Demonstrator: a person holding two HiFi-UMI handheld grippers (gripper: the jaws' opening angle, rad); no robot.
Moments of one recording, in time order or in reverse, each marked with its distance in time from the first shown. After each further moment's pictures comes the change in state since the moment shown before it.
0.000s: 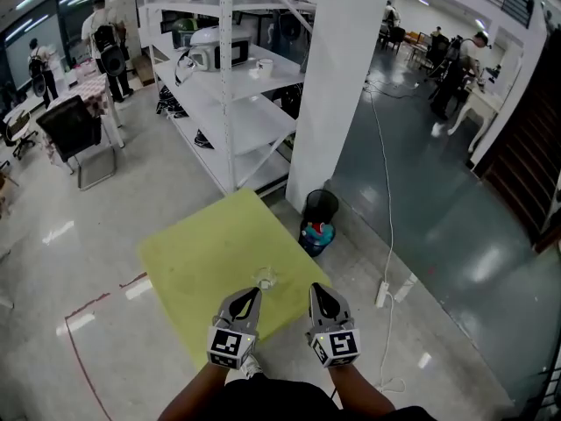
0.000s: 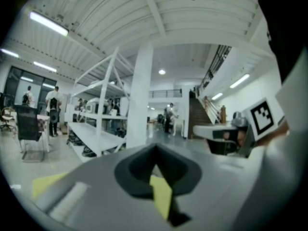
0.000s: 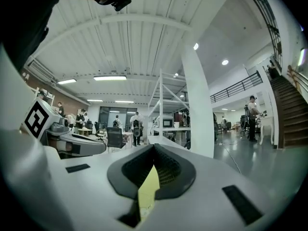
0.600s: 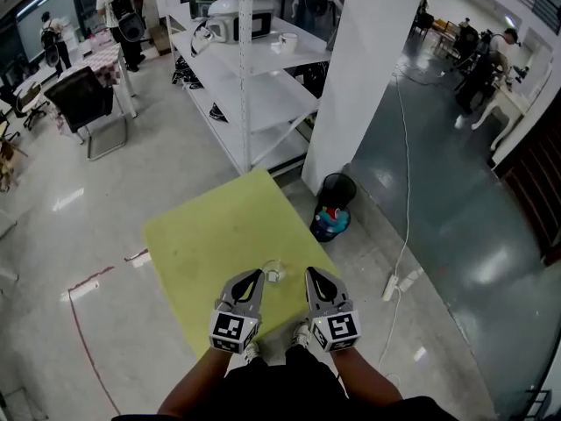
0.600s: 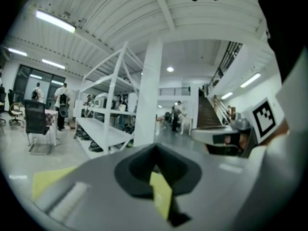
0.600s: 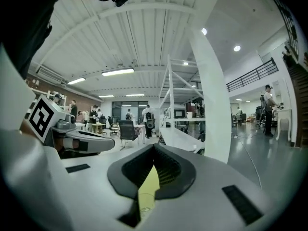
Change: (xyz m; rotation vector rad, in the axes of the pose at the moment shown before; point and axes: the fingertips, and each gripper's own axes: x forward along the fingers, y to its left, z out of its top) left arm 0.039 0.042 -0.018 -0.070 0.018 0.086; right arm 0.070 0.007 -0.029 -0.010 0.093 0.167
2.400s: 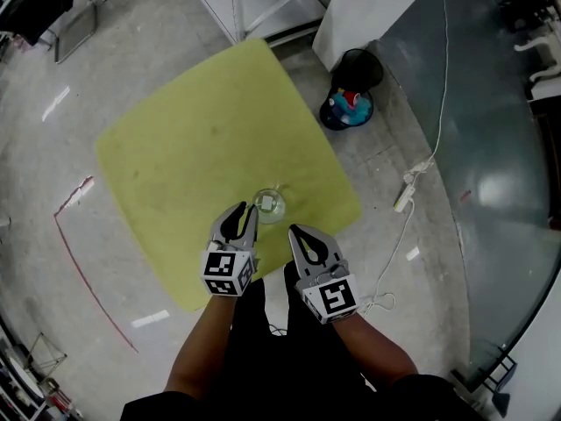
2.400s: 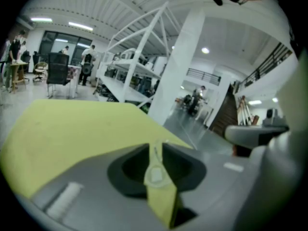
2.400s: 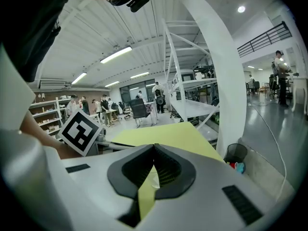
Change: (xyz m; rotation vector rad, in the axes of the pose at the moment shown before) left arm 0.079 0.045 -0.203 -0.335 0.302 0.170; right arm 0.040 0.016 -0.160 0.139 0.285 0.187
